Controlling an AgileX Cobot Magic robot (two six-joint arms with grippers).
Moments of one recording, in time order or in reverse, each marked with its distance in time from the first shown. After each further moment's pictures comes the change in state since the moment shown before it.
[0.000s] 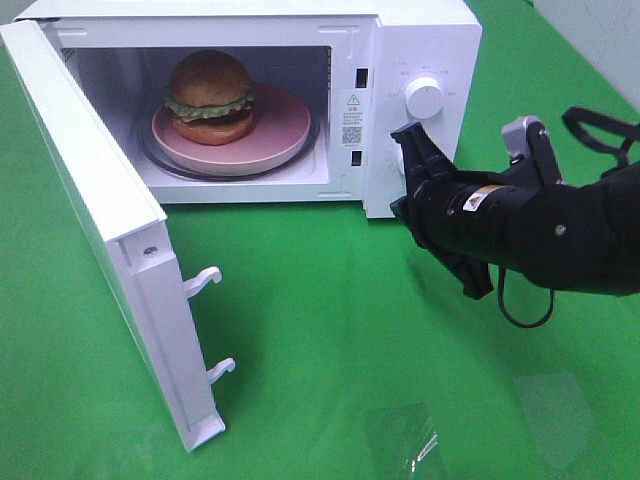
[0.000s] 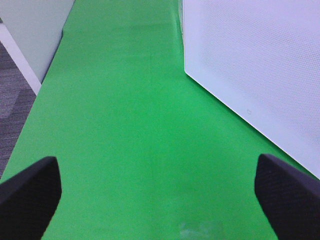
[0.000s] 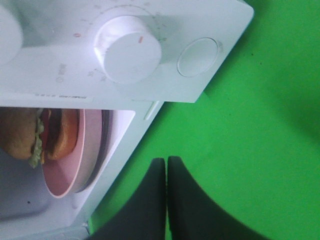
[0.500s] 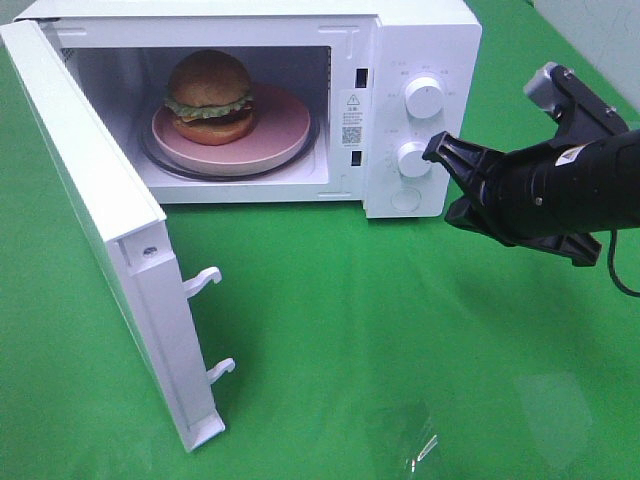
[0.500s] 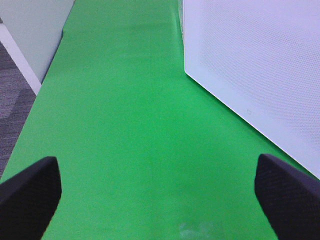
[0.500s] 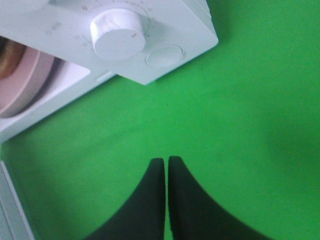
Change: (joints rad) left arm 0.000 0.000 0.000 0.000 0.000 0.000; right arm -0.187 -0.229 -0.003 -0.001 0.495 -0.611
